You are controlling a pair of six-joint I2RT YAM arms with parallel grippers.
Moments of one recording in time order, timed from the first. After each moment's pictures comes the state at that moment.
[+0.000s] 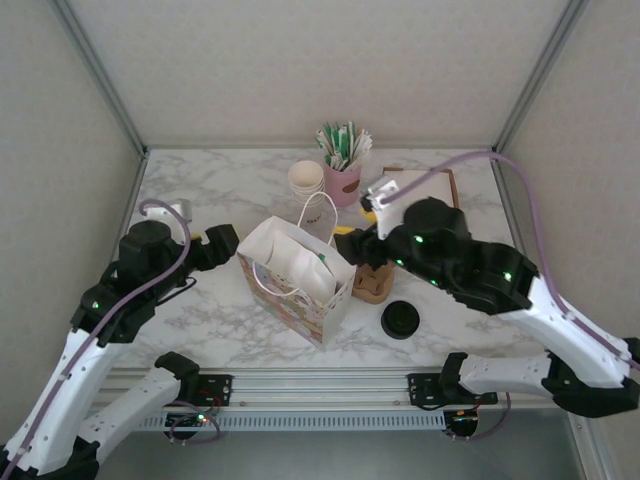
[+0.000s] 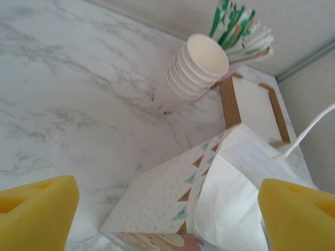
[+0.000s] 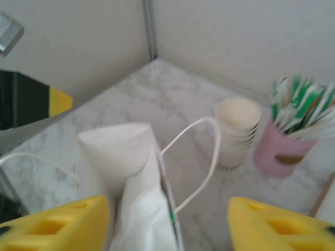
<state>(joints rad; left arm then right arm) -0.46 0.71 1.05 -0.79 -0.07 -0.60 1.11 1.06 1.50 -0.80 0.31 0.15</state>
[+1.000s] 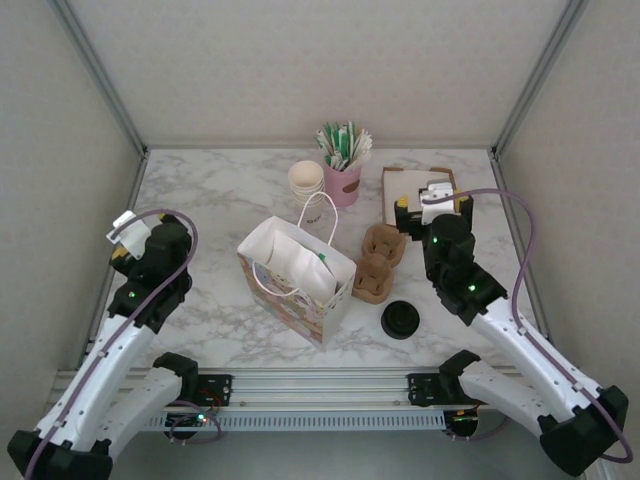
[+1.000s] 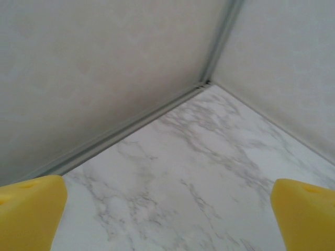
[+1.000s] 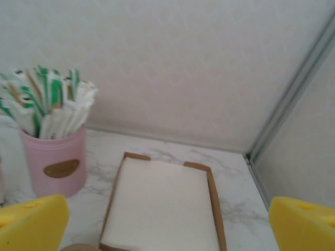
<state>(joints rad) -0.32 0.77 0.76 -0.50 -0.96 -0.67 0.57 0.90 0.80 -0.08 0.60 -0.12</state>
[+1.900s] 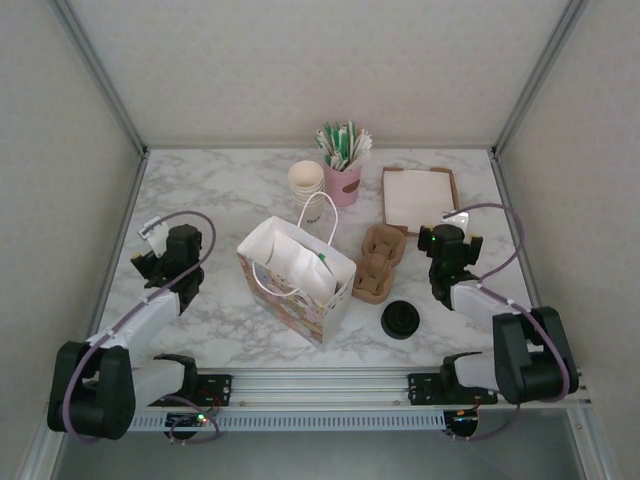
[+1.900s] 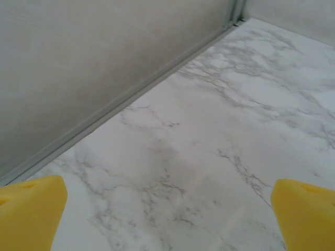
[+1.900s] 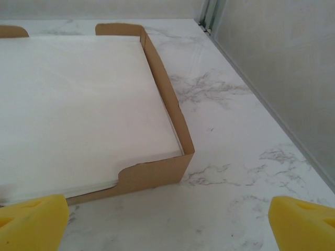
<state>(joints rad) -0.14 1.15 0.46 0.11 -0.78 -0.40 0.20 1.31 0.45 0.37 0.52 0.09</state>
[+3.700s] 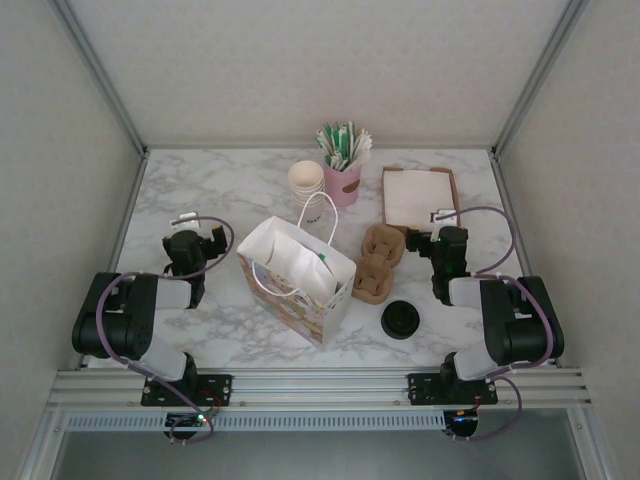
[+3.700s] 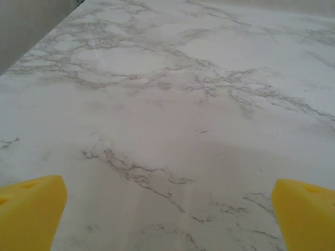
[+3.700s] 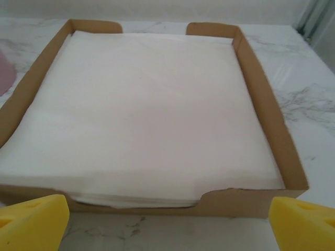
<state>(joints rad) -0.07 1.54 0.38 0.75 -0.26 -0.13 0.11 1.50 0.41 0.68 0.10 0.00</state>
